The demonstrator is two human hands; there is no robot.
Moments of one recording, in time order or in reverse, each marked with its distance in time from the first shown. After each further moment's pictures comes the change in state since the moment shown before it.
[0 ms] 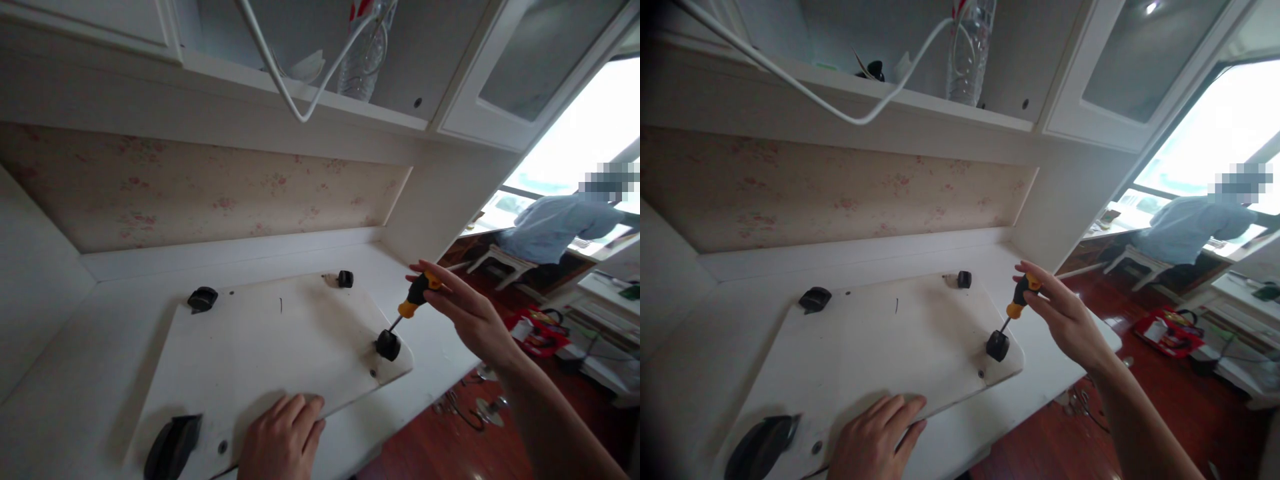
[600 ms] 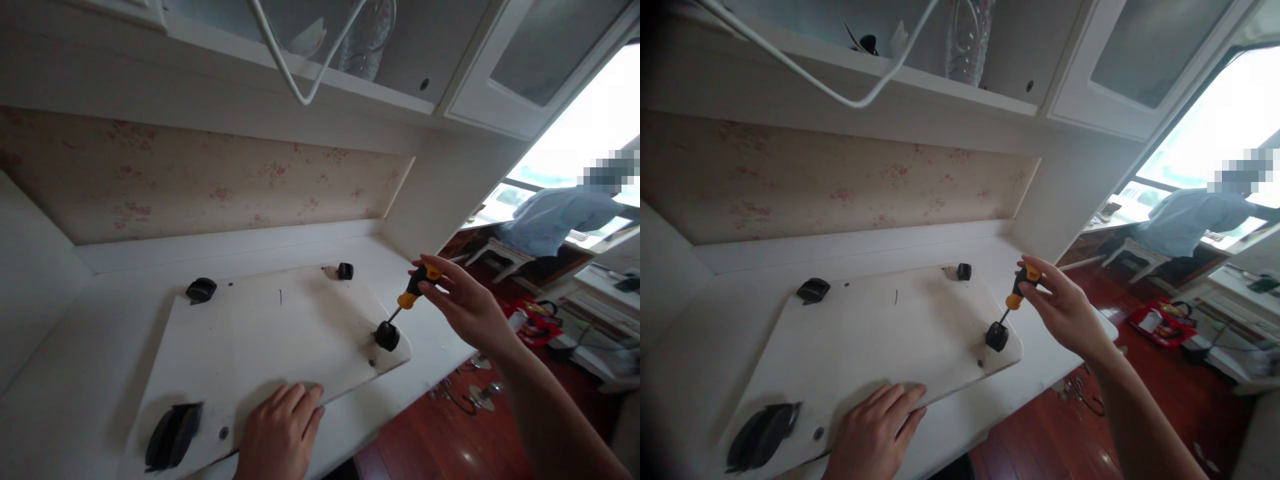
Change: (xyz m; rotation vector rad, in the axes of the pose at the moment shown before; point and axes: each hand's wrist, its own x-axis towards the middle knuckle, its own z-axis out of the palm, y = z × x) left_hand -0.003 0.002 0.000 -0.022 -0.041 -0.026; right_hand -0.001 -0.001 0.006 -0.055 0.080 -0.052
